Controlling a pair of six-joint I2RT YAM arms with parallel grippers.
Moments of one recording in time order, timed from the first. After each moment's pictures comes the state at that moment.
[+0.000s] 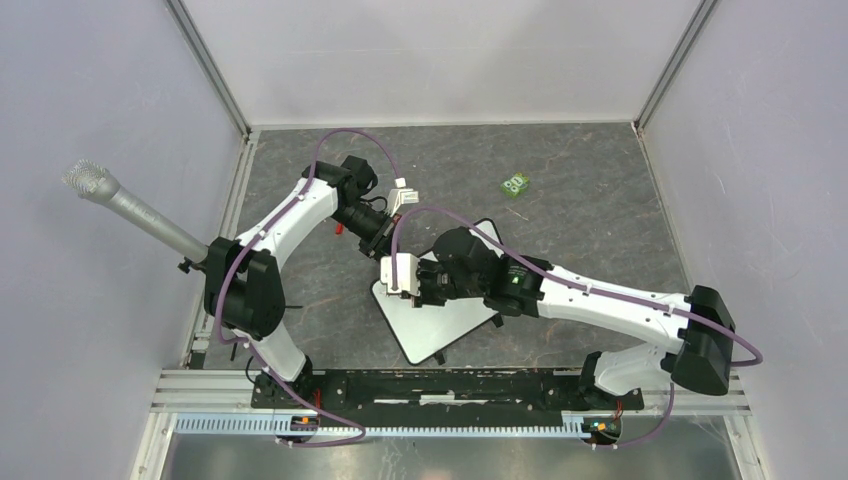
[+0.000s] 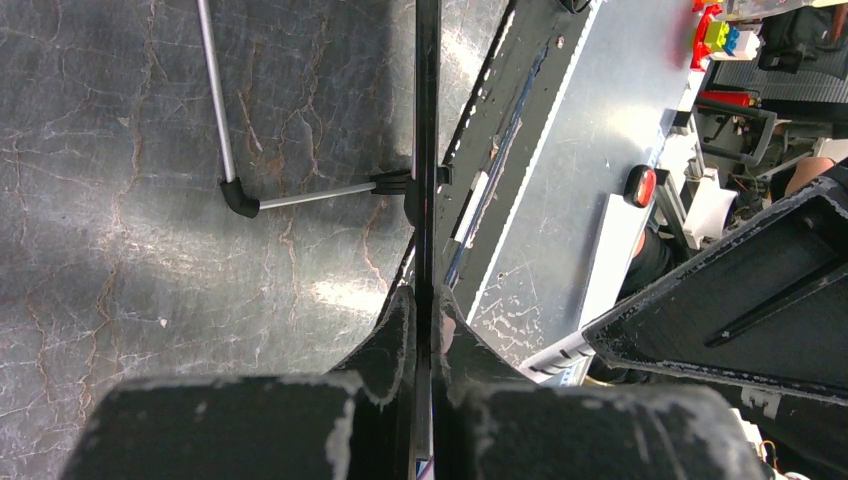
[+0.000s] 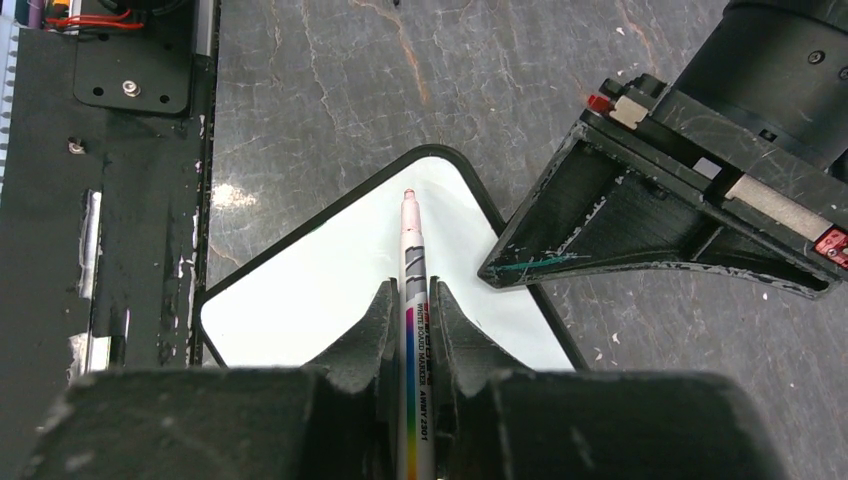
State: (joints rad) left arm -0.38 1.69 1.39 -1.24 0.90 0.42; right arm 1.15 1.35 1.10 -0.27 -0.20 -0.48
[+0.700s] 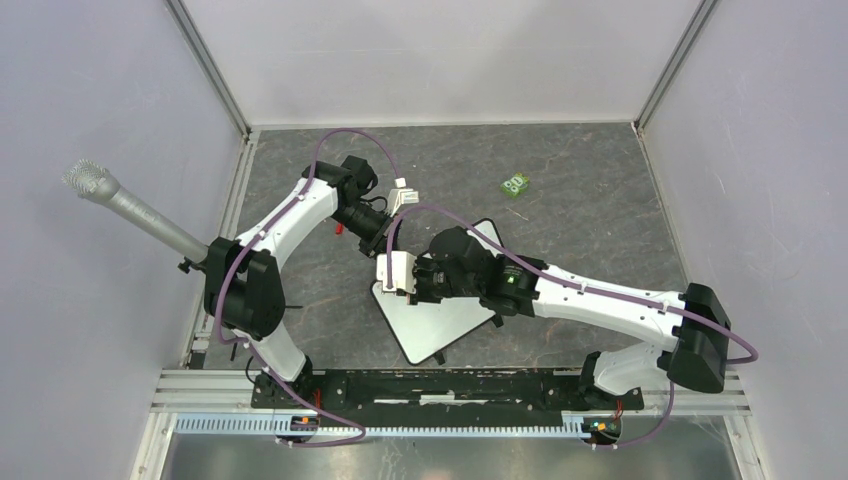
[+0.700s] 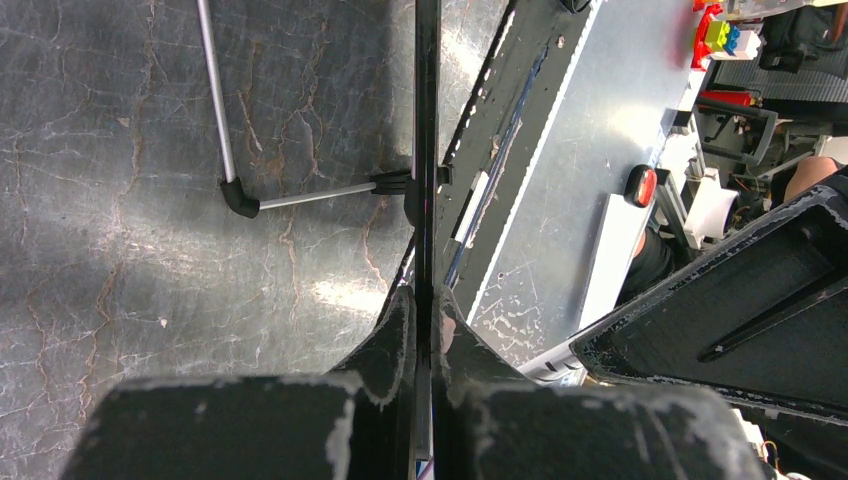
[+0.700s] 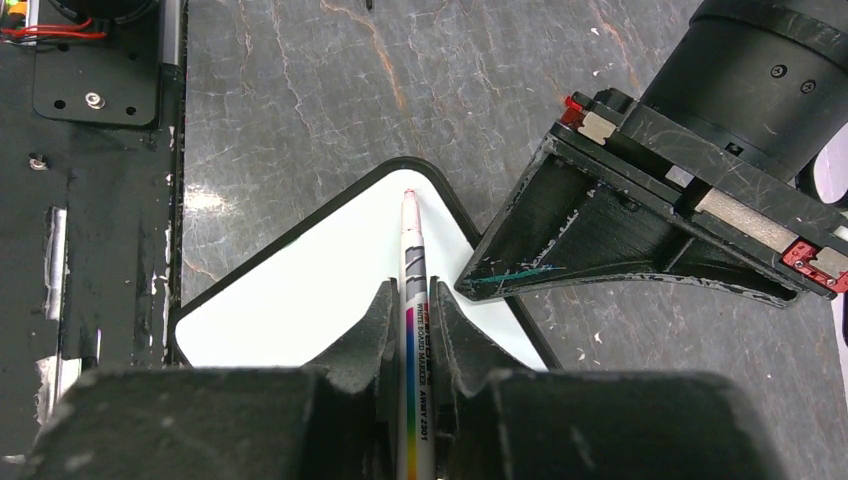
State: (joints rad) left arm -0.38 1.69 1.39 -1.24 0.90 0.42; right arm 1.15 1.38 1.11 -0.24 -0.15 -0.48
